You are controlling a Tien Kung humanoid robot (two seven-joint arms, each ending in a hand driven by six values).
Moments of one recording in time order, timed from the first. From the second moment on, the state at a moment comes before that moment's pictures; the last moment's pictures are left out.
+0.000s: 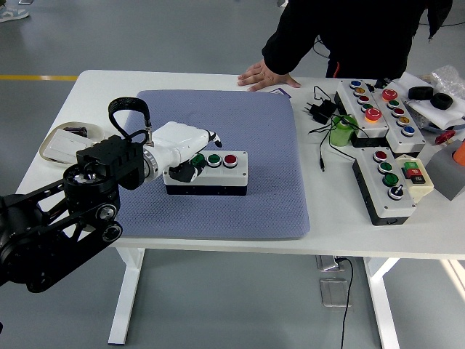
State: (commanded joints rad) left arm -0.75 0.32 -0.73 -1.51 1.97 -0.33 0.46; right arm 0.08 -0.12 1.19 0.18 -0.77 -0.28 -0.38
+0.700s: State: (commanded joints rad) left arm -0.75 0.31 -0.71 -1.41 1.96 -0.33 0.45; right arm 0.08 -0.12 1.18 0.18 -0.76 -0.28 -0.38
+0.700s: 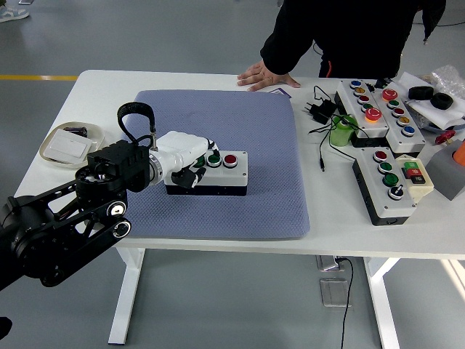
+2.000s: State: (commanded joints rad) left arm -0.76 0.32 -0.76 -1.48 1.96 -0.29 0.44; right arm 0.08 -0.12 1.19 0.18 -0.77 -0.28 -0.38
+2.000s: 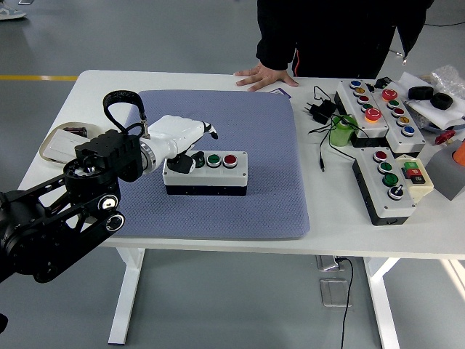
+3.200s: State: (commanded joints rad) left arm -0.79 0.28 -0.69 -1.43 1.85 -0.33 0.42; right arm 0.08 -0.12 1.18 0.18 -0.75 -0.28 -0.38
